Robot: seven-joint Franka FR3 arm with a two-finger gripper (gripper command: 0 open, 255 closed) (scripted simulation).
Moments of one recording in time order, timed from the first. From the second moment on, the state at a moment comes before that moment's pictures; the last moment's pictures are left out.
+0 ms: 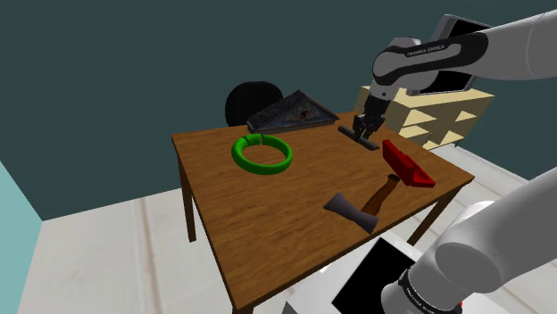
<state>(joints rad) -0.14 -0.27 -0.42 -2.26 -0.04 1.98 -0.21</state>
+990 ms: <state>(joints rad) -0.24 -0.29 -0.57 -2.19 -0.09 1.89 -0.44</state>
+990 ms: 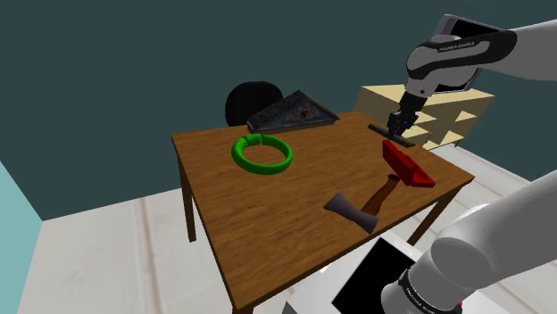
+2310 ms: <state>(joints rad) -0.32 -0.09 -0.81 -2.13 -0.01 2.00 -0.80</state>
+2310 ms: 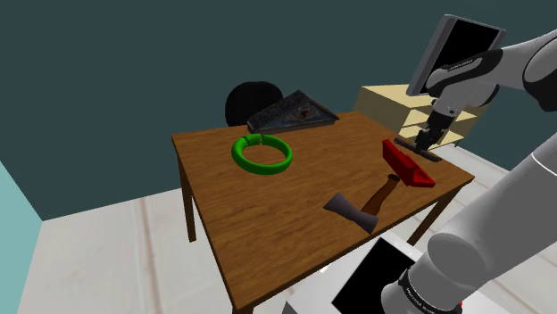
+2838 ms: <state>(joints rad) -0.32 -0.07 -0.81 -2.15 0.00 2.03 -0.81</state>
